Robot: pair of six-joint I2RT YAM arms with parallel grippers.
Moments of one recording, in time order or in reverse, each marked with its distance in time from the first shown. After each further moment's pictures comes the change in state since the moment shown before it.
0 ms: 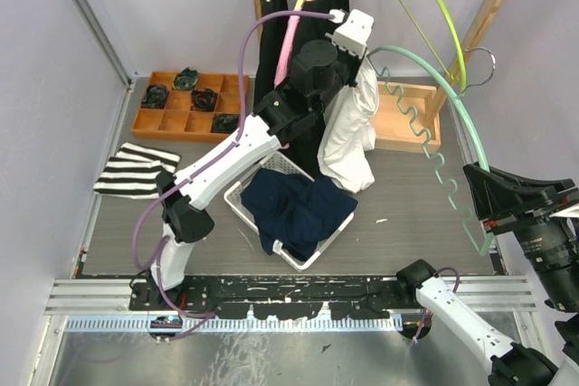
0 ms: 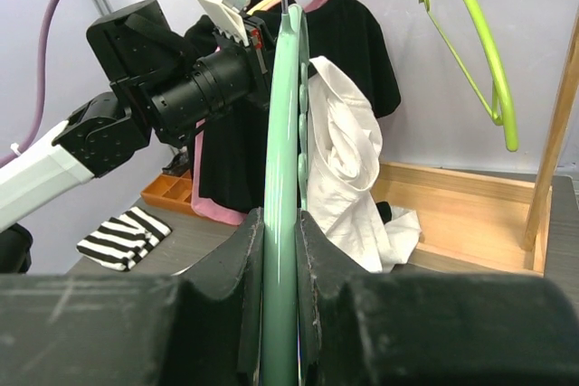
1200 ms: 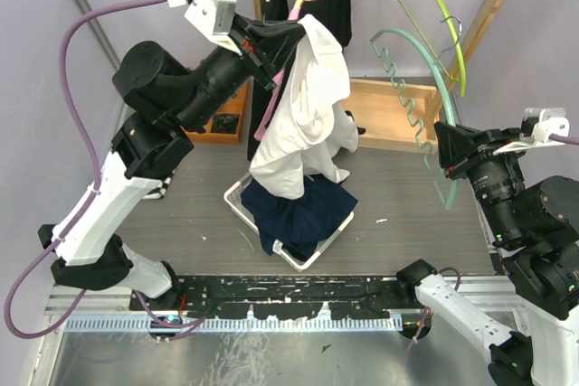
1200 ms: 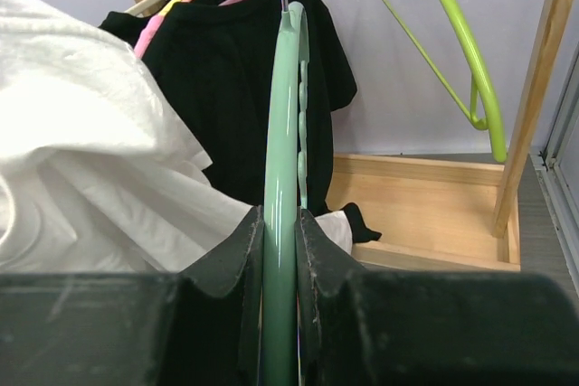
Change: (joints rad) left arm -0.011 -0.594 -0.255 0.000 0.327 -0.146; right arm 0.000 0.127 -0.171 0.216 0.152 -0.007
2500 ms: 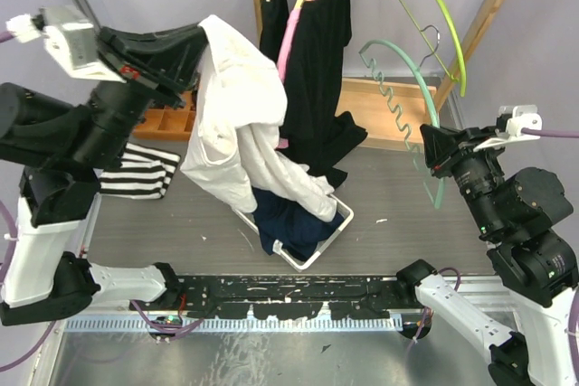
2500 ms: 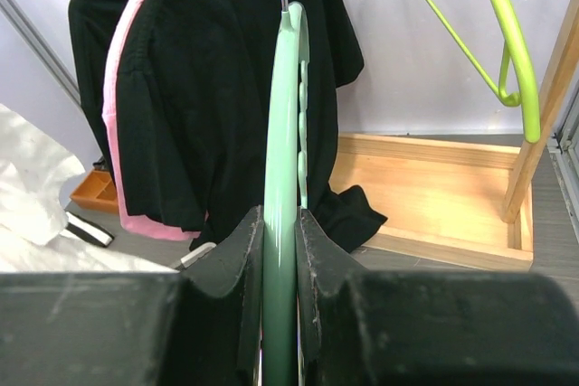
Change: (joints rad) left arm 0.000 -0.273 -0.040 -0.096 -0.093 0.074; right arm 0.000 -0.008 -0.089 0.035 -0.020 0.008
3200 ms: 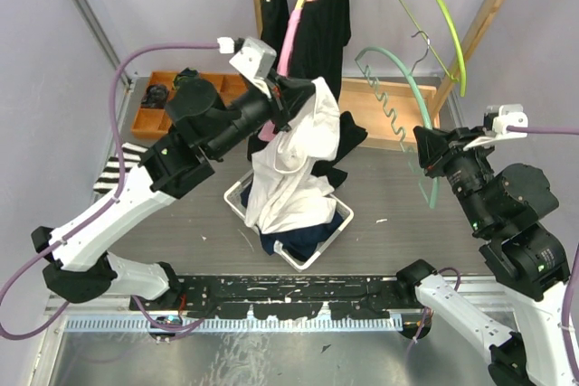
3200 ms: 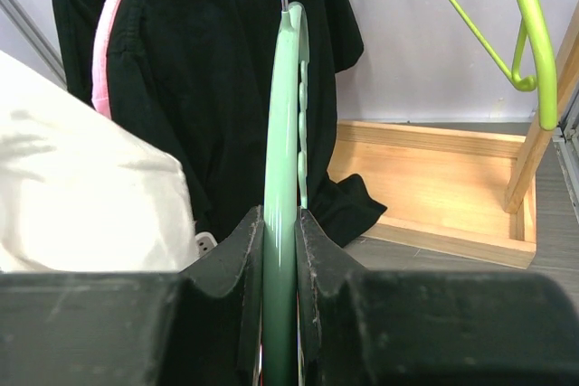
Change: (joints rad) left arm -0.020 0.134 -0.366 0.148 0.063 -0.159; right arm 0.000 -0.002 -0.058 0.018 -0.007 0.000
